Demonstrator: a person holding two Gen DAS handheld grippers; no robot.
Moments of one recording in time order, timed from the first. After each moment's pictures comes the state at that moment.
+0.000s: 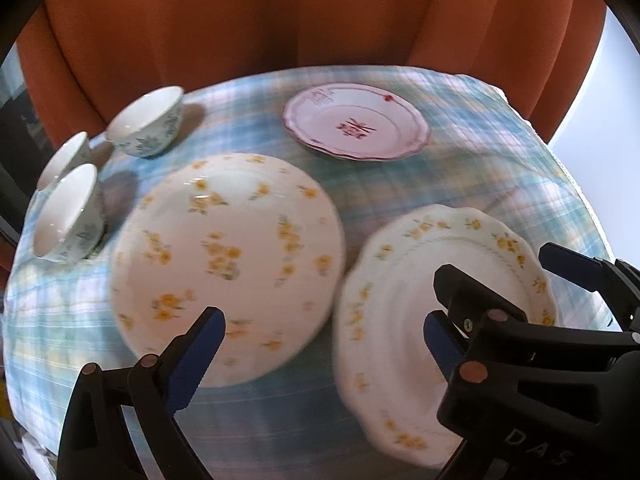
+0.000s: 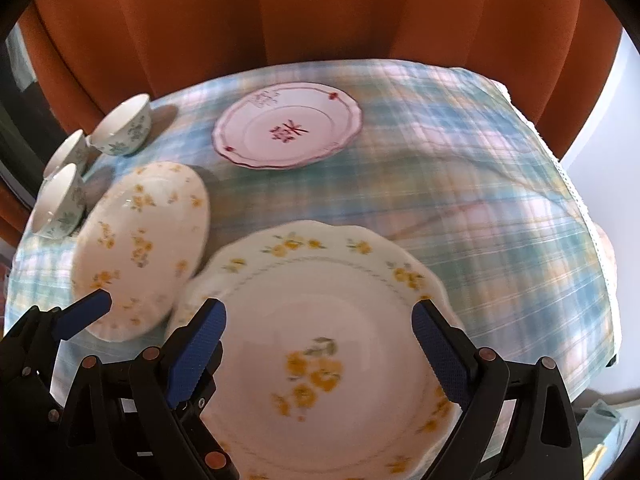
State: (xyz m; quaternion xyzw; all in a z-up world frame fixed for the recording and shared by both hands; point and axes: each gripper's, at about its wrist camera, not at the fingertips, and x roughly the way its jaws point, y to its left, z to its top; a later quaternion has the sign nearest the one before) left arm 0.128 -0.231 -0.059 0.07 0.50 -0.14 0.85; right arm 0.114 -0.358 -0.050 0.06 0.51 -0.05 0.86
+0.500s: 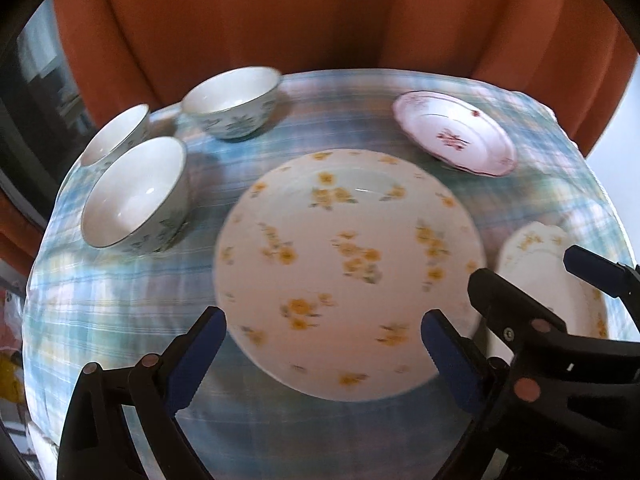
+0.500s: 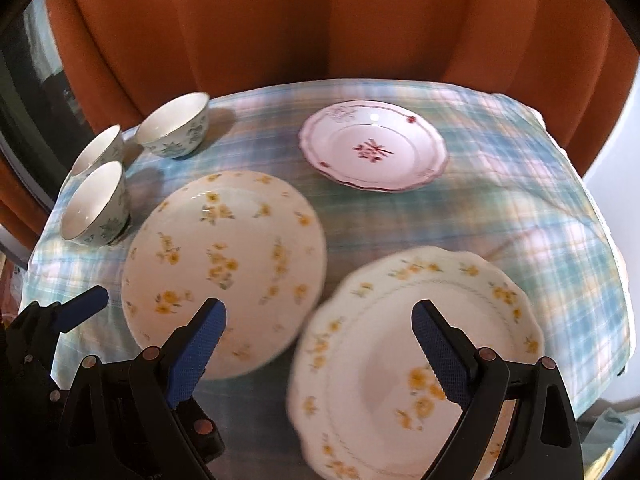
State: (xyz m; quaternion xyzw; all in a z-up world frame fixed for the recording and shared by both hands) left arm 0.161 -0.139 -0.064 0.06 0.51 -0.09 0.85; right arm 0.141 -0.268 -0.045 0.05 0.50 -0.02 0.87
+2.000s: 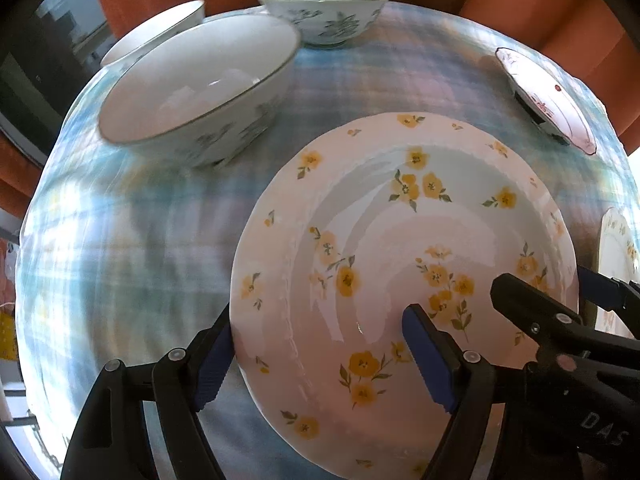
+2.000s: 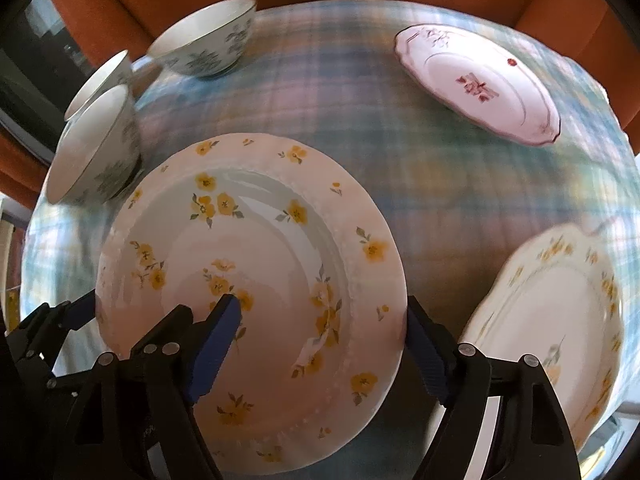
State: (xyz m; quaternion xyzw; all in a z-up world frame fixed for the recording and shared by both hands) left arm 0.162 -0.055 -0.107 0.04 0.60 -0.04 0.80; right arm 0.191 -0.208 -0.107 0.07 0.60 0.02 0.80
